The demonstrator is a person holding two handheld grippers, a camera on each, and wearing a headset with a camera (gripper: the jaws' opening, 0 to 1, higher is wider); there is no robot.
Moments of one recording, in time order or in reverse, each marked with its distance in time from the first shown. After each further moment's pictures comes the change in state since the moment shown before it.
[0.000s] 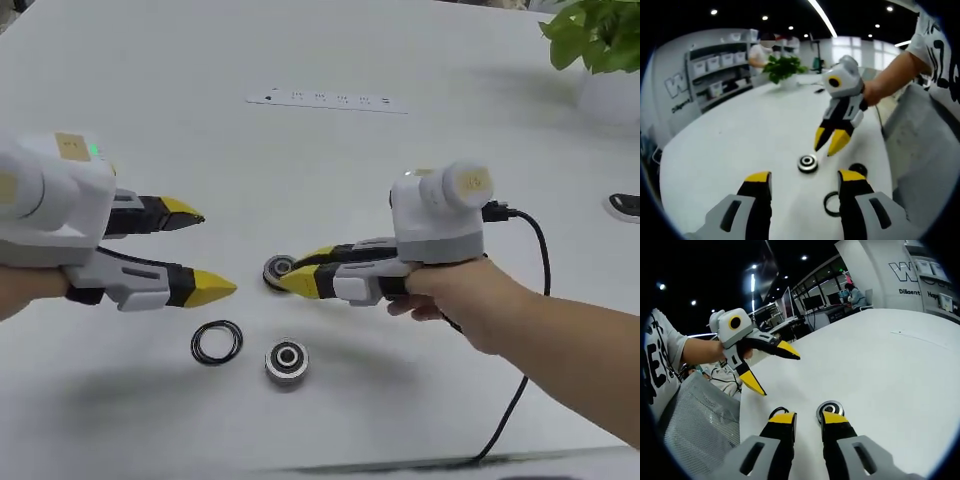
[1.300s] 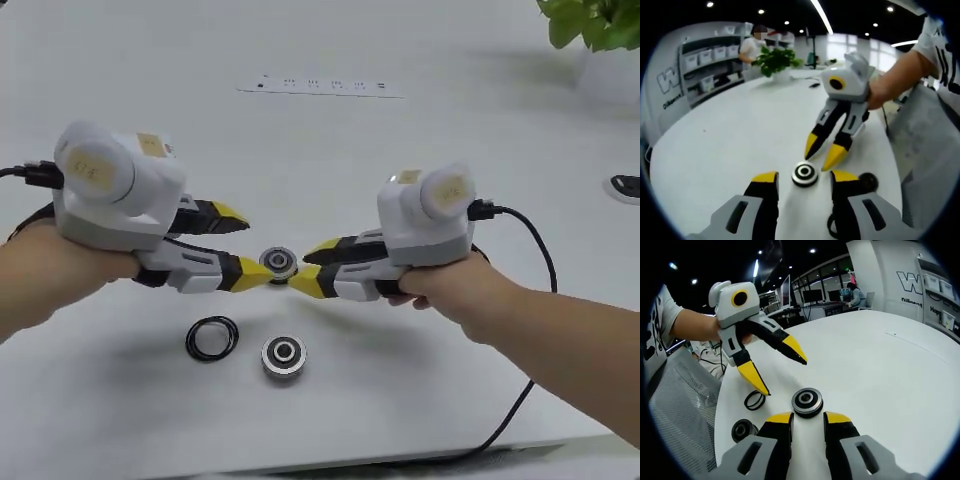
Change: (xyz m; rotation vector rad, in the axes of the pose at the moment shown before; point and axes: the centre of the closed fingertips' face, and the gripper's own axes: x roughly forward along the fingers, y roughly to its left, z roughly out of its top) left arm 0.055 -0.005 -0.003 -0.020 0.040 -0.074; right arm 0.010 -0.032 -0.023 -0.122 0.062 -0.082
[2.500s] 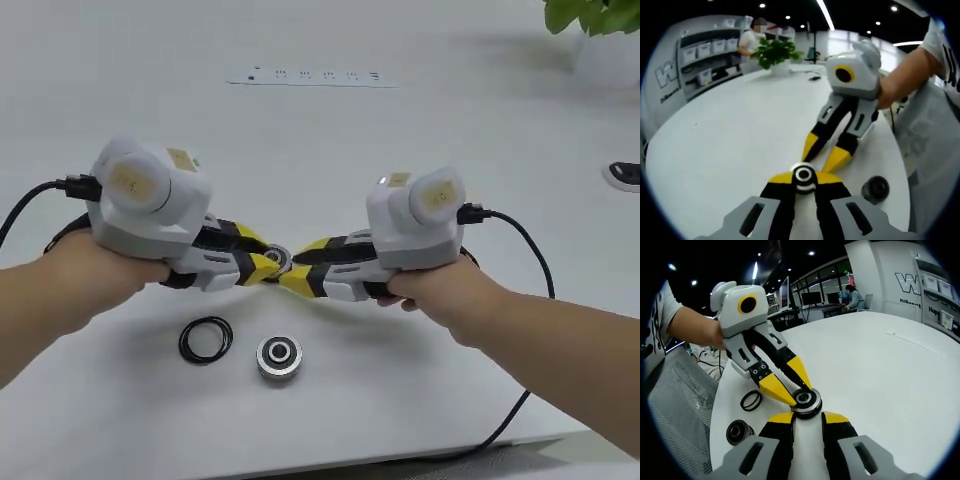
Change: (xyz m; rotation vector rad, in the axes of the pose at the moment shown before) left arm 0.031 0.000 -0.009 -0.026 0.039 -0.010; right arm 0.007 -0.003 -0.003 0.005 -0.028 -0.009
